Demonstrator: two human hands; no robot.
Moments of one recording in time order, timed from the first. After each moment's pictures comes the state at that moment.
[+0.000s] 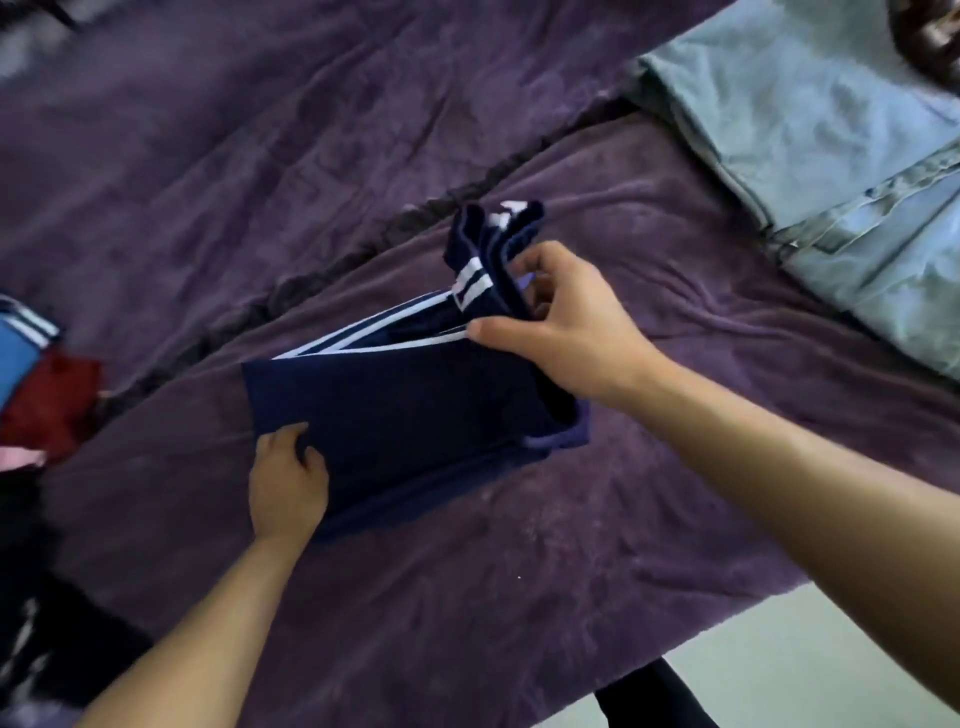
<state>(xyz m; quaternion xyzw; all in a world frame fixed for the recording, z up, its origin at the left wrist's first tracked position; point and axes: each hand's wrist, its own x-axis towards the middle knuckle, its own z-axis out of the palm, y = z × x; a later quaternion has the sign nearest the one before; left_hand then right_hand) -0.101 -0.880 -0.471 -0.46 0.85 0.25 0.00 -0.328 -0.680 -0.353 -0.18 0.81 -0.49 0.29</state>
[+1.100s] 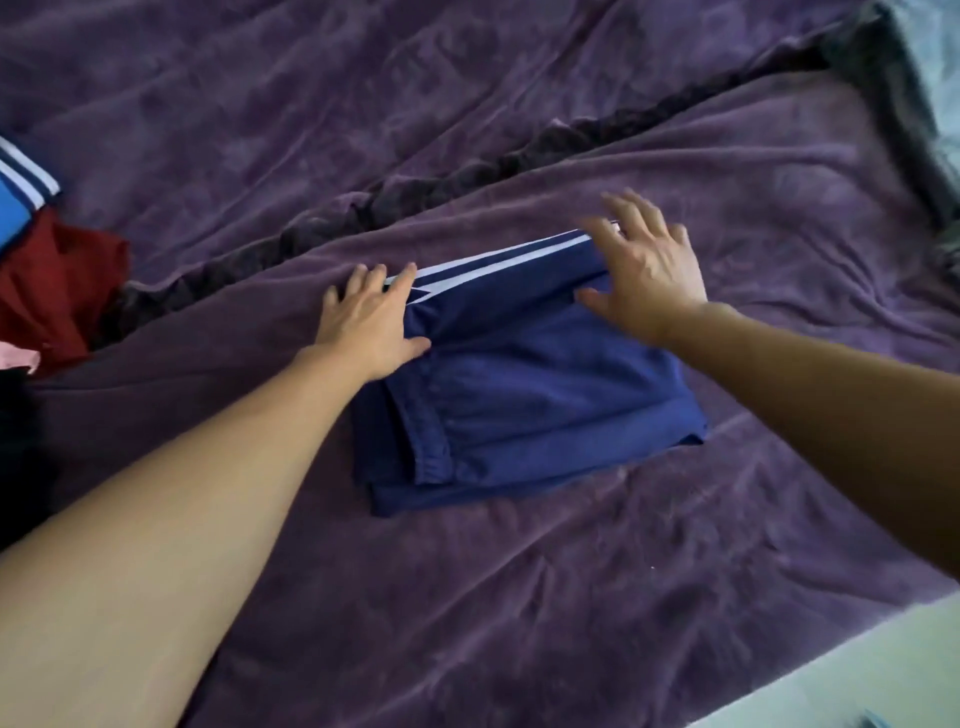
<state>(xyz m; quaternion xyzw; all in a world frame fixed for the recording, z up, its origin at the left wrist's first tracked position) -0.136 -1.035 -0.540 -0.22 0.94 0.15 0.23 -0.311 -0.807 -0.498 -0.40 0.91 -0.01 0.08</state>
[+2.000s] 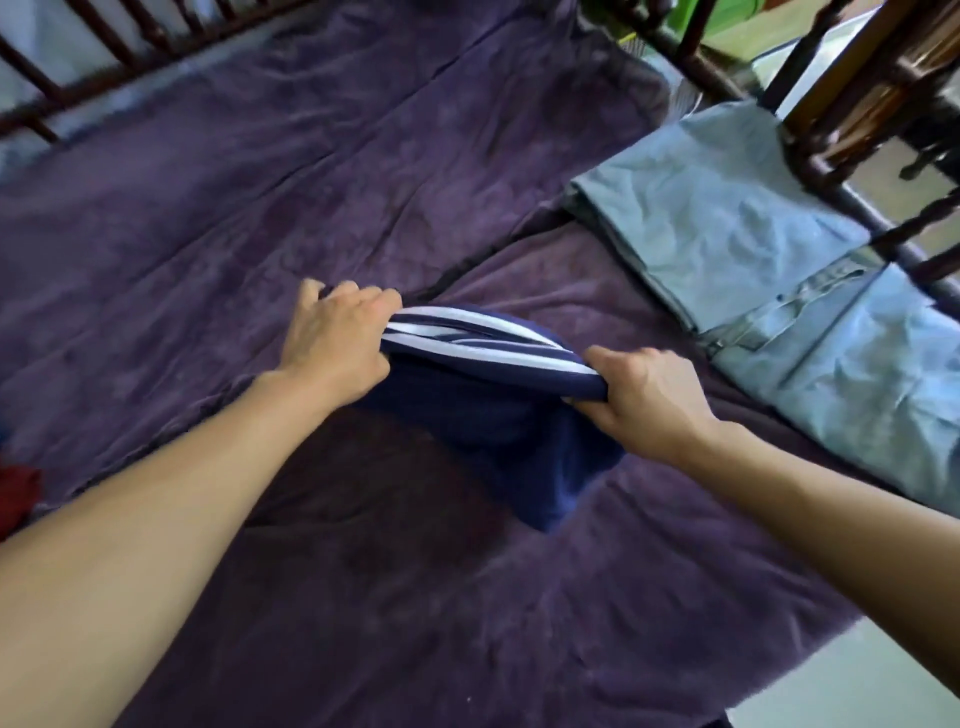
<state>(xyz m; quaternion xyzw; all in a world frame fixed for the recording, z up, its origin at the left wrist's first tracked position) -0.357 -0.875 -0.360 -0.07 1.00 -0.04 0.04 -0.431 -0.589 -0.383 -0.36 0.93 -0.09 0.06</state>
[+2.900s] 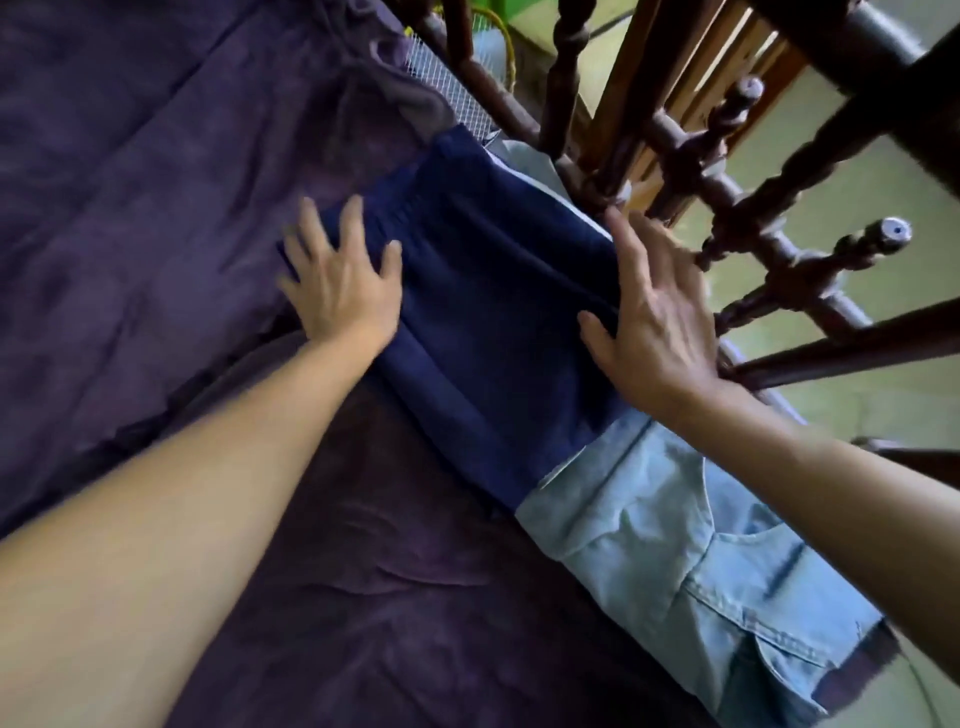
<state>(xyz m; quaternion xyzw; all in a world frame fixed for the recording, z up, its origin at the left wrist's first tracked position) -0.706 -0.661 -0.458 -0.30 0.95 0.12 -0.03 -0.741 -0.400 -0.445 -0.22 0.96 -0.18 -0.04</state>
